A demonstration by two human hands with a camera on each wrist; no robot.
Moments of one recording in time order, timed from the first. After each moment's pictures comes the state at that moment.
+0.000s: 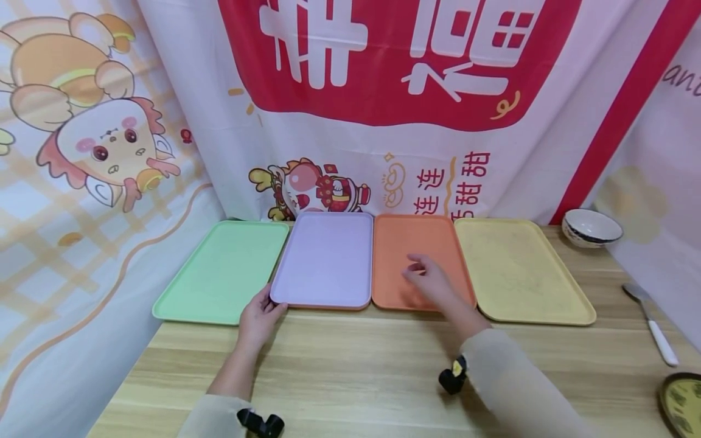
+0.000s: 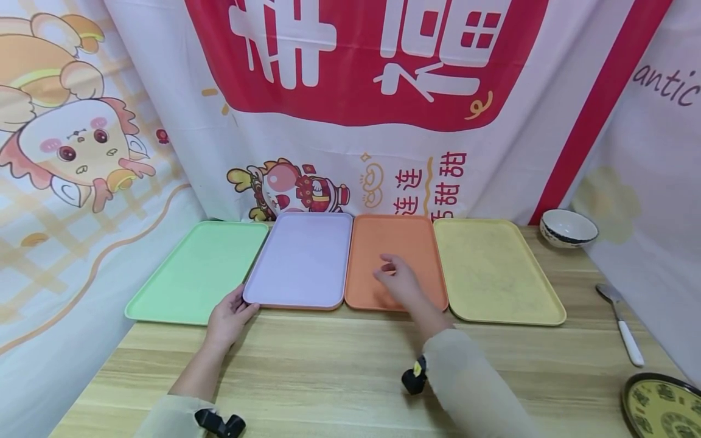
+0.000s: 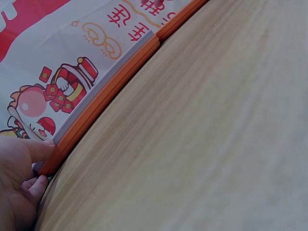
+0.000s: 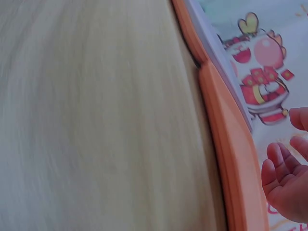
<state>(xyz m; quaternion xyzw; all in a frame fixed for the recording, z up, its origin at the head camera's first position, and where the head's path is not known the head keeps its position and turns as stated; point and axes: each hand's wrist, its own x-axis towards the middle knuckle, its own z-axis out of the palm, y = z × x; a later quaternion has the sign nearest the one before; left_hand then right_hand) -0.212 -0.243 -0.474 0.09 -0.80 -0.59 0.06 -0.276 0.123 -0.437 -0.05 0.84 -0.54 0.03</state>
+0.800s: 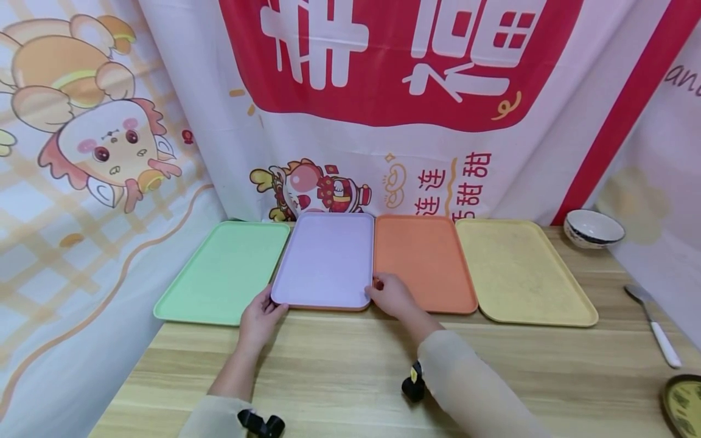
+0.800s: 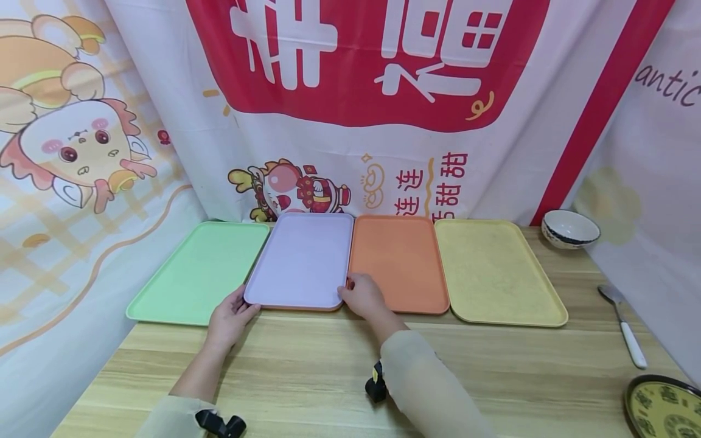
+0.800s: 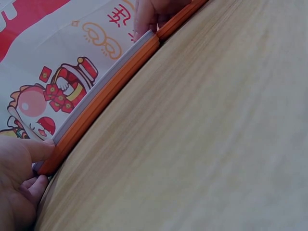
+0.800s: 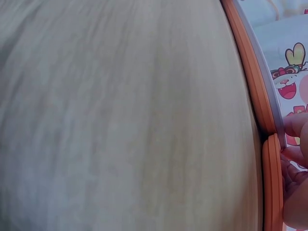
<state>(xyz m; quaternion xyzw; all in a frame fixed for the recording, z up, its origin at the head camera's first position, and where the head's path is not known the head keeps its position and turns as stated) -0.212 -0.244 -0.476 0.08 -0.80 -0.59 0.06 -0.274 0.045 -0.458 -0.06 0.92 -0.39 0.07</state>
